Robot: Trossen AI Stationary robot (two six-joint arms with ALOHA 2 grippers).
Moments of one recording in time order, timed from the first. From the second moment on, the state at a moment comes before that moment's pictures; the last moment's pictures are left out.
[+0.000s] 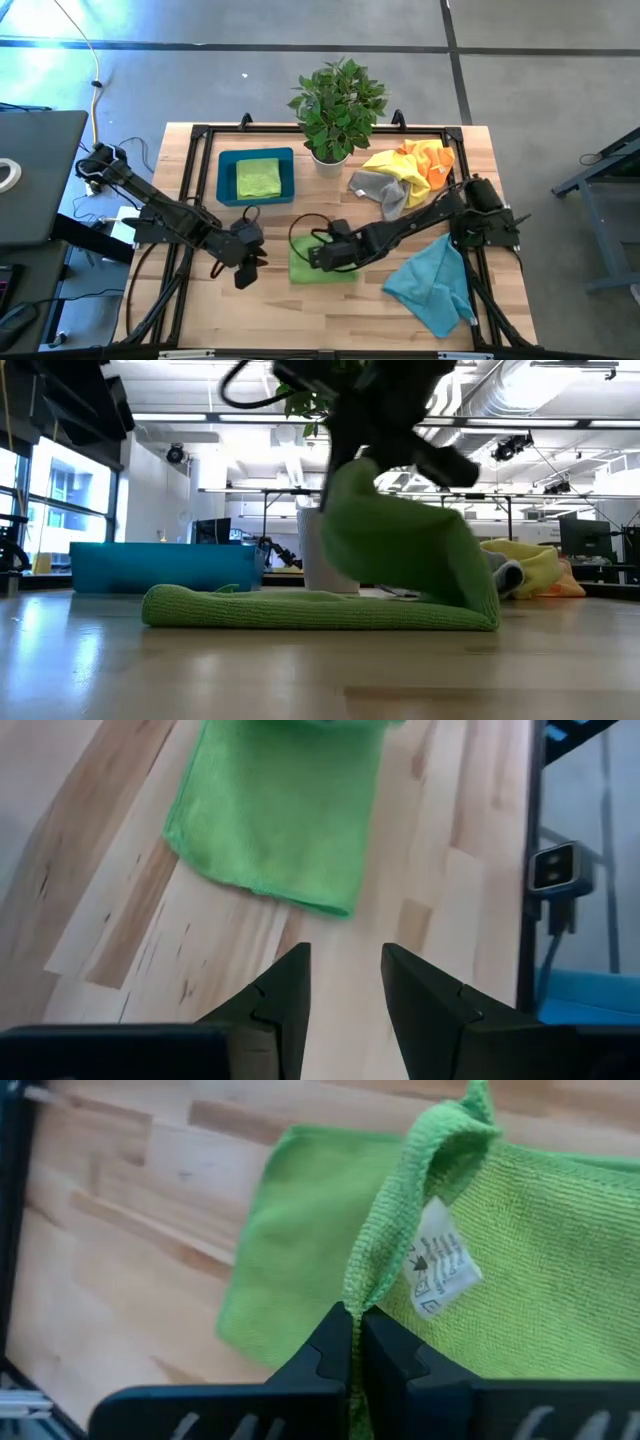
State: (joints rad) left arm -0.44 1.18 0.81 -0.54 -0.24 -0.84; right arm 0.33 1.96 1.47 -0.57 0.28 1.54
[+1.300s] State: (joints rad) left arm -0.46 1.14 0.81 -0.56 -0.30 -0.84; right arm 0.31 2.06 1.59 -0.43 0.12 1.05
